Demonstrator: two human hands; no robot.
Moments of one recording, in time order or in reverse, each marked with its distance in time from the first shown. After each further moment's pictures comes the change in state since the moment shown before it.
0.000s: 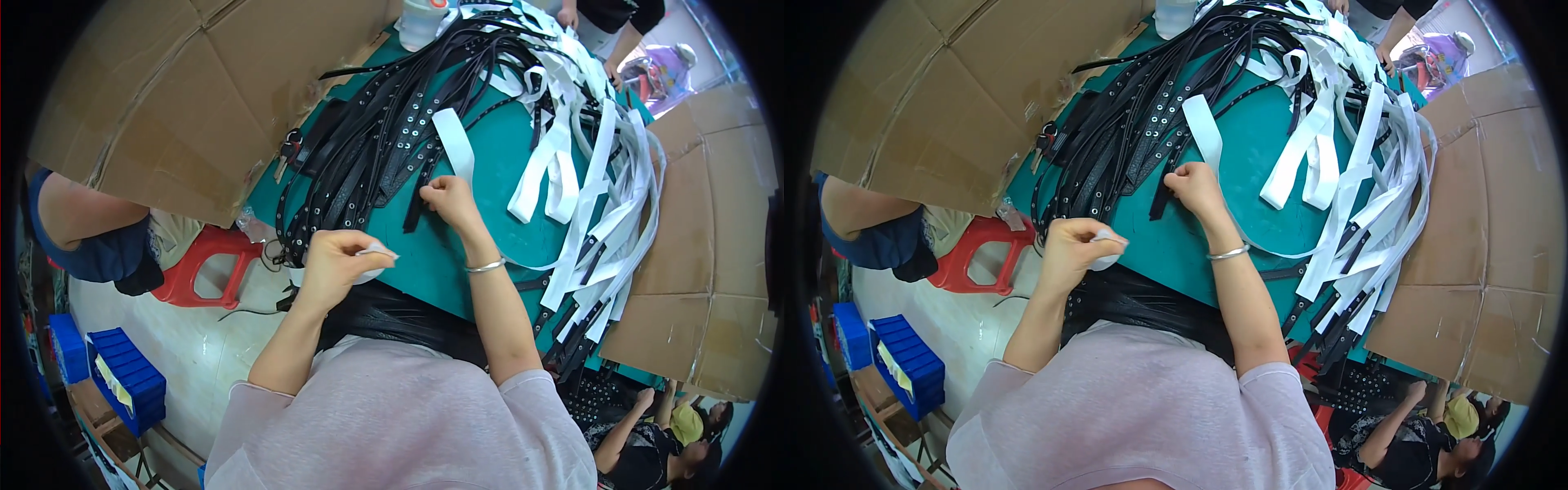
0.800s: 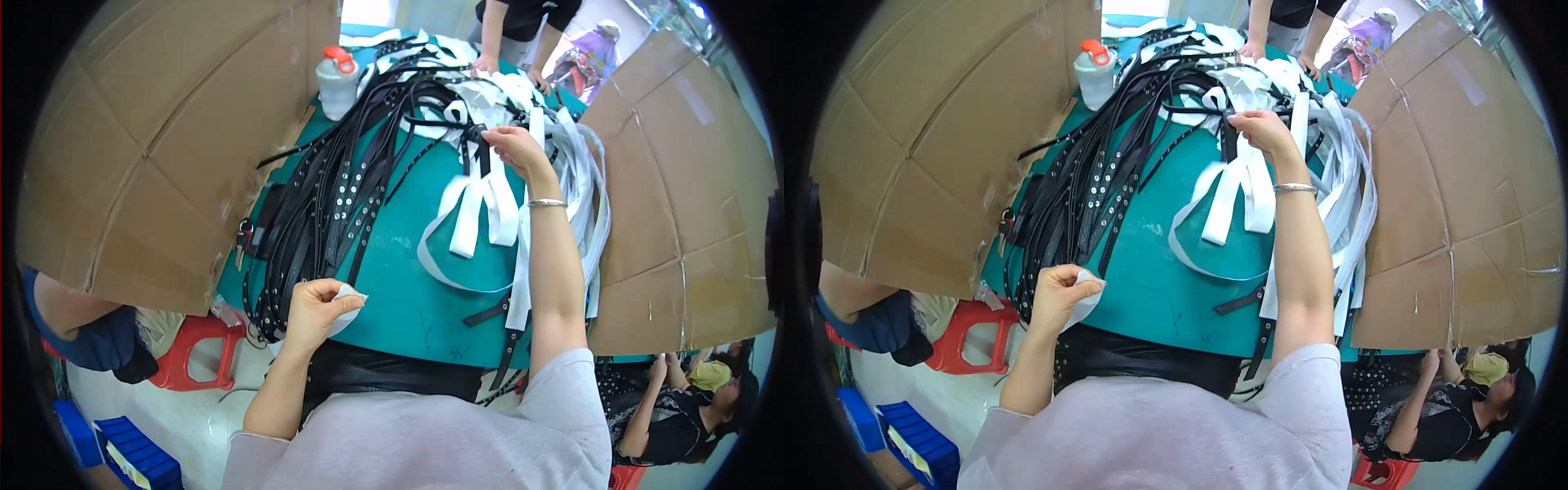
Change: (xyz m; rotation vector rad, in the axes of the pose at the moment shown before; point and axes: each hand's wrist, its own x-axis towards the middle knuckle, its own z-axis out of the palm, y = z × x) left_hand 0.035 0.004 0.026 -0.019 -0.137 -0.018; right_hand 0.043 -0.052 -0.263 0.184 0.090 -0.135
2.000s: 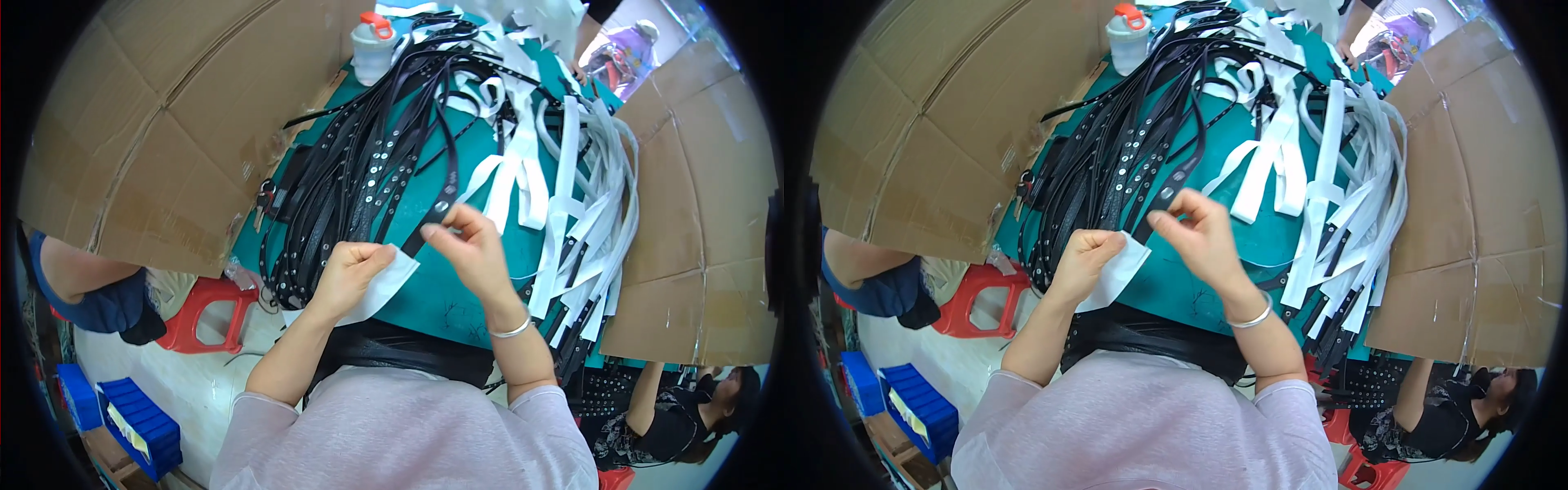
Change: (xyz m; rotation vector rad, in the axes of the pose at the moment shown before) left_hand 0.009 0.007 0.010 -0.073 -0.115 -0.031; right_hand -0.160 0.003 0.179 0.254 -0.071 -0.215
